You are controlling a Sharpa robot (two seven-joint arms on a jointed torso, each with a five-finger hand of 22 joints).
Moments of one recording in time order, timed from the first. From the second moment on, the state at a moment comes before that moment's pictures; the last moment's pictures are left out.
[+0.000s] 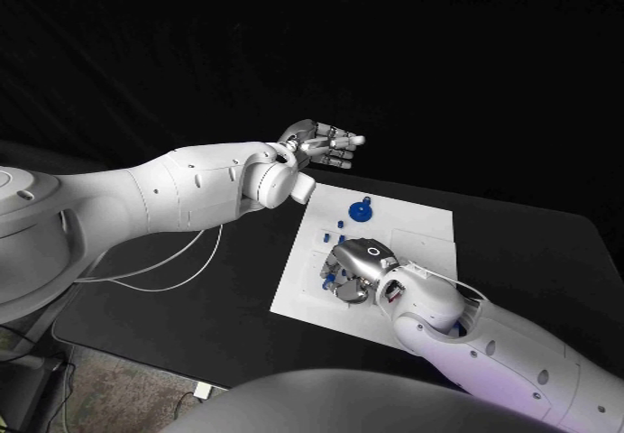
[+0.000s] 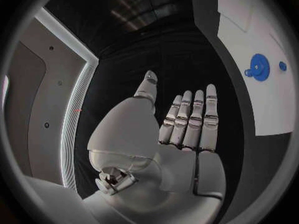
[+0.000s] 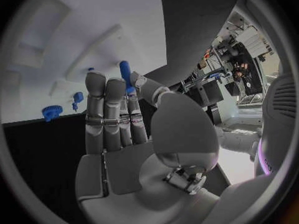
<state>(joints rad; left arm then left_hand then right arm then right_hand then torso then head) 1.26 -0.58 -0.12 1.14 -0.12 -0.23 0.25 1.34 -0.02 -0.07 0.01 0.05 0.85 0.18 0.06 0.06 0.96 0.18 0.06 0.06 0.91 0.18 0.06 0.06 0.09 0.96 0.17 0.07 0.07 0.69 -0.50 0.23 1.54 -2.00 -0.14 -0.23 1.29 -0.12 0.63 -0.19 0.04 1.27 0.08 0.06 0.07 1.35 0.05 0.06 0.06 1.45 -0.07 0.76 0.78 0.09 1.46 -0.09 0.42 1.20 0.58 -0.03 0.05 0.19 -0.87</state>
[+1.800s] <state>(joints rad) 1.26 -0.57 -0.12 1.13 -0.12 -0.20 0.23 1.34 -0.02 -0.07 0.02 0.05 0.84 0.18 0.06 0.06 0.95 0.18 0.06 0.06 0.90 0.18 0.06 0.06 0.09 0.96 0.17 0.07 0.07 0.69 -0.47 0.20 1.50 -2.02 -0.15 -0.24 1.29 -0.16 0.36 -0.19 0.10 1.09 0.10 0.06 0.06 1.11 0.09 0.06 0.06 1.45 -0.02 0.76 0.74 0.16 1.46 -0.05 0.34 1.15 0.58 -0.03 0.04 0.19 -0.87</state>
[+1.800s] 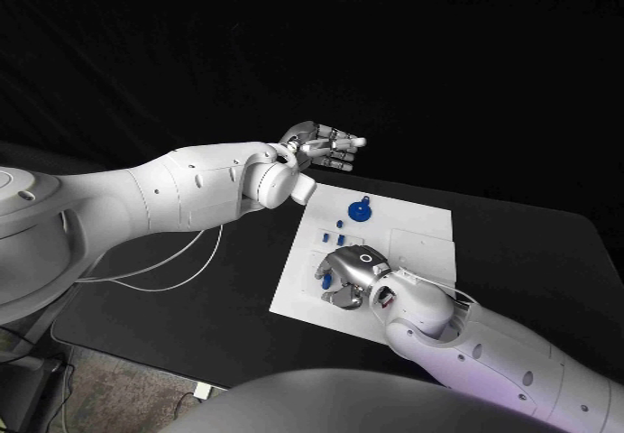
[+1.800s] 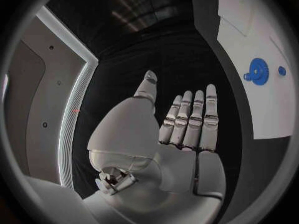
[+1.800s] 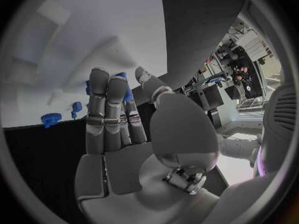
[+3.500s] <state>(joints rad) 1.24 -0.67 -0.12 1.19 -0.12 -0.18 0.28 1.33 -0.01 -0.09 0.00 0.05 0.98 0.16 0.06 0.06 1.00 0.16 0.06 0.06 0.95 0.17 0.06 0.06 0.09 0.97 0.16 0.07 0.07 0.68 -0.88 0.43 1.64 -1.30 -0.11 -0.45 1.19 -0.14 0.16 0.12 0.19 1.21 0.04 0.07 0.23 1.28 -0.04 1.05 1.09 1.44 -0.10 1.00 0.97 0.08 1.46 -0.12 0.66 1.24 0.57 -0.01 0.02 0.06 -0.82</state>
